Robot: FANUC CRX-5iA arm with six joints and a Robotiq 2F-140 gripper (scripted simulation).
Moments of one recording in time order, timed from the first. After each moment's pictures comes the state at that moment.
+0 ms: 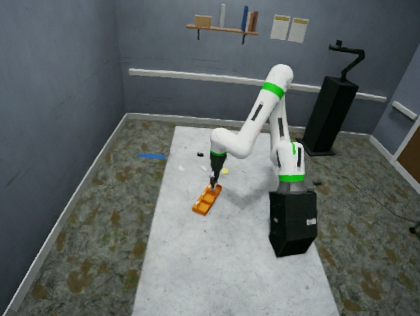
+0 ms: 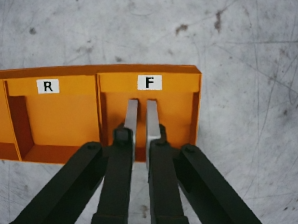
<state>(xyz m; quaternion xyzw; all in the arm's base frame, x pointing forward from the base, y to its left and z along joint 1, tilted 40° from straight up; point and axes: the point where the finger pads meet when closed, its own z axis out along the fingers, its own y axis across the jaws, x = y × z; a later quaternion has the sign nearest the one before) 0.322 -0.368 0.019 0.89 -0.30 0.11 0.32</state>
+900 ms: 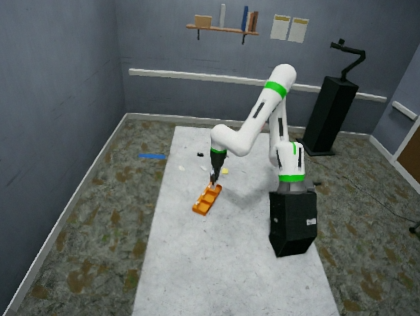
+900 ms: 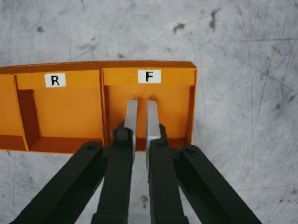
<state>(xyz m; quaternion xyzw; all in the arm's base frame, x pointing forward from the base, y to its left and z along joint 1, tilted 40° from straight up) 0.322 -0.356 0.033 0.89 -0.30 0.11 0.32</state>
